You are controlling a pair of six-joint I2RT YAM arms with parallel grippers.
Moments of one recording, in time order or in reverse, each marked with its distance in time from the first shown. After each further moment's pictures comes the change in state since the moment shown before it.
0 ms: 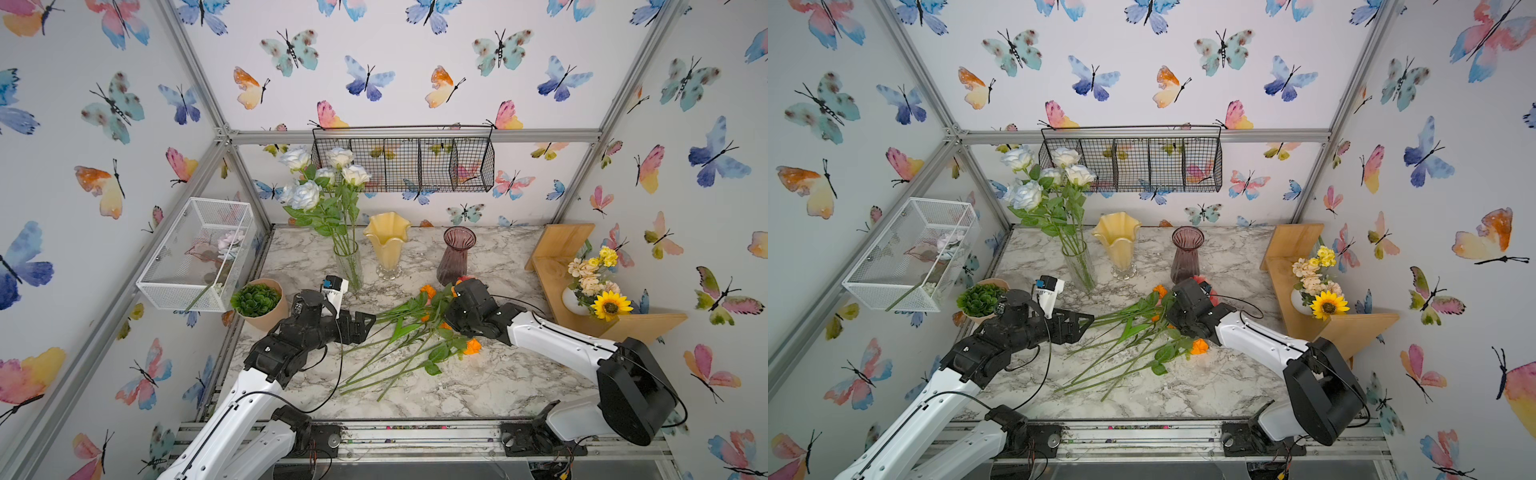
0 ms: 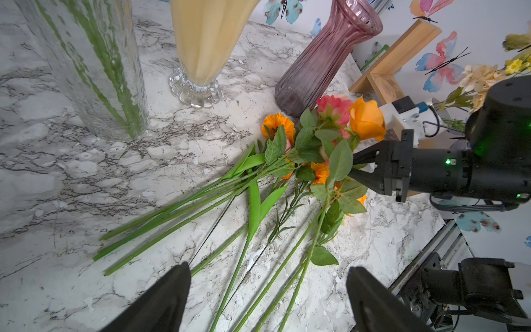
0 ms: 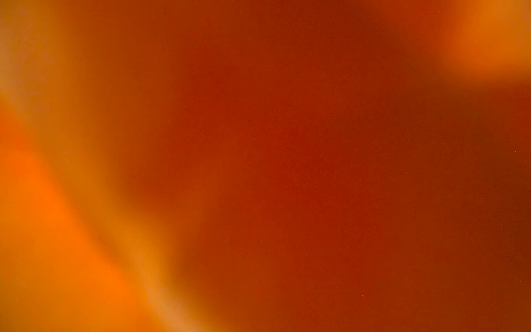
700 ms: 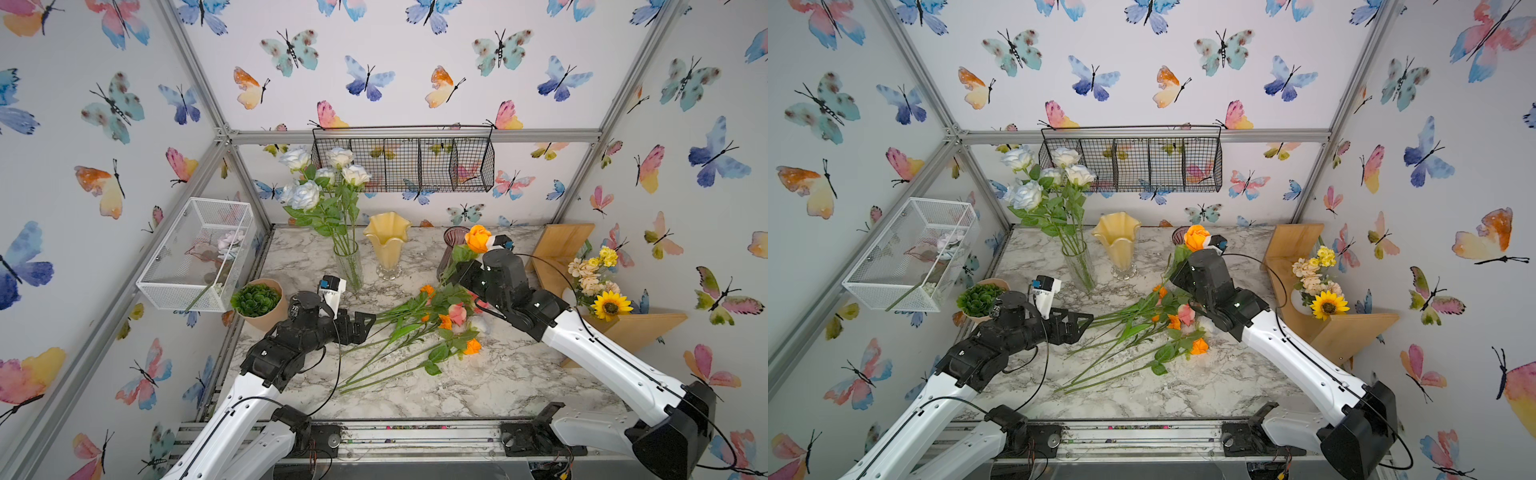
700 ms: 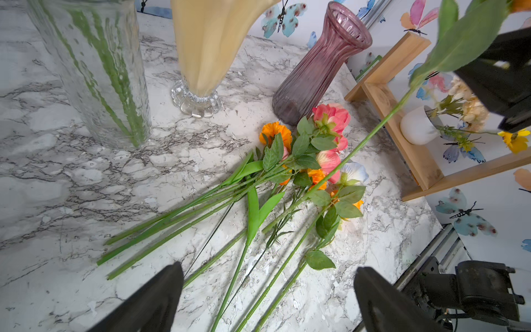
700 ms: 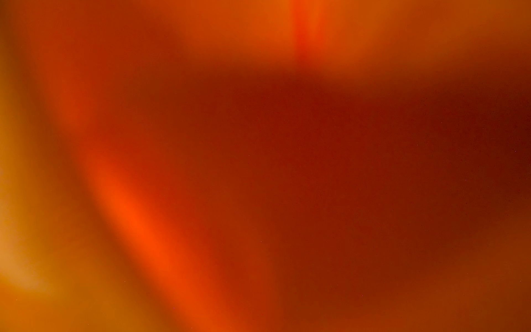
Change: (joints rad) left arm 0.000 -0.040 0.000 0.003 -0.008 -0.002; right arm 0.000 -0.202 0.281 -0.038 0.253 -0.367
